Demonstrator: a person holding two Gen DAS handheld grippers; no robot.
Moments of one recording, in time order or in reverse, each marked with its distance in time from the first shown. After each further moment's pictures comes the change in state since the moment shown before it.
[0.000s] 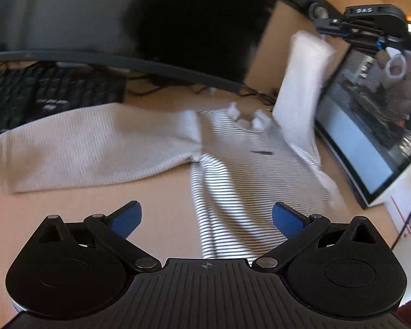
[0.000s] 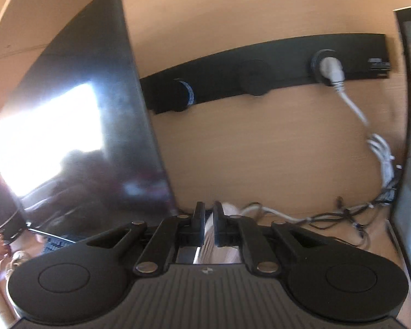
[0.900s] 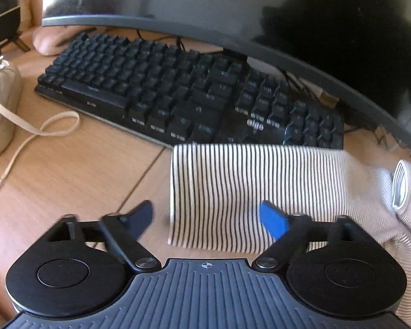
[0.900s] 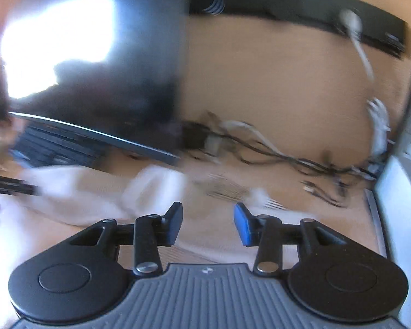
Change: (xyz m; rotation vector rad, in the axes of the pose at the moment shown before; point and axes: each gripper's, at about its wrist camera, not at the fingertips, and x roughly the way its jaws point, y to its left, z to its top) left arm 0.026 0.156 0.030 -0.288 -0.011 0.476; right arm -0.006 -0.021 -0.121 -0.273 0.215 -0.159
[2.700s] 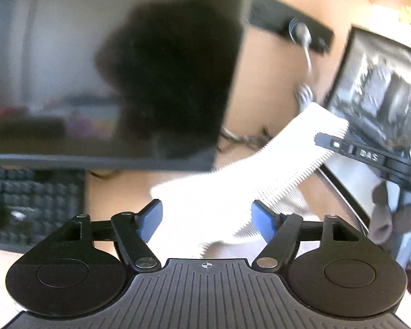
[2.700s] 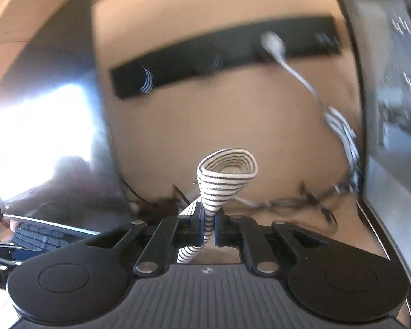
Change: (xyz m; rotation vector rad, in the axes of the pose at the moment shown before) left arm -0.074 -0.217 -0.016 0.433 -0.094 -0.502; right arm -0.010 -0.057 0.005 0.296 -0.288 0.051
